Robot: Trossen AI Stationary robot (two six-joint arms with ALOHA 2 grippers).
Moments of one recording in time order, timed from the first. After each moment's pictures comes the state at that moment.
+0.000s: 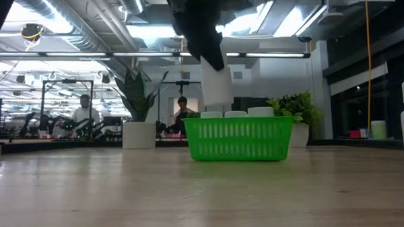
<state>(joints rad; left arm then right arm) -0.13 1.96 1.69 -0.86 -0.01 -0.04 0.73 1.00 1.14 -1.19 1.03 0.68</state>
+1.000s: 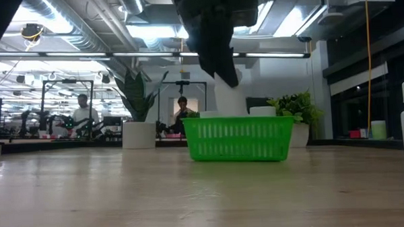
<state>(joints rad) -0.09 2.02 1.69 -0.78 0.03 0.00 0.73 1.00 1.15 -1.20 1.02 0.68</state>
